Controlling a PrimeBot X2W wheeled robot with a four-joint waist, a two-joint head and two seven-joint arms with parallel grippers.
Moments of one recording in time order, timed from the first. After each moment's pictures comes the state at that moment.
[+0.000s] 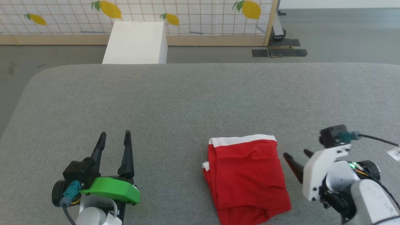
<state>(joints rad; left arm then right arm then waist) -0.08 0.13 -0.08 0.14 -0.29 -0.03 -0.26 -0.19 -0.19 0.10 0.19 0.35 0.13 0.53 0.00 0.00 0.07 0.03</state>
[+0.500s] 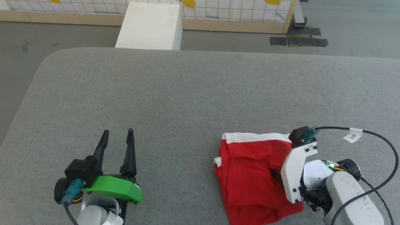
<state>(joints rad) -0.09 0.11 -0.08 0.14 -0.28 -0.05 -0.26 -0.29 -0.15 0.21 0.35 0.24 0.13 0.77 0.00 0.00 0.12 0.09</state>
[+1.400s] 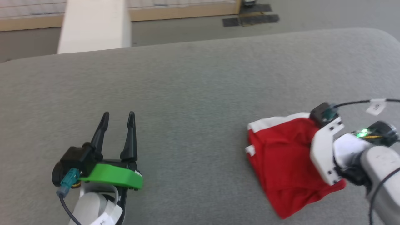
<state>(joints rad) -0.14 0.10 -0.07 0.08 -0.27 -0.09 -0.26 -0.43 -0.49 0.45 0.20 0.38 0.13 0.81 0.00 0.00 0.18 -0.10</state>
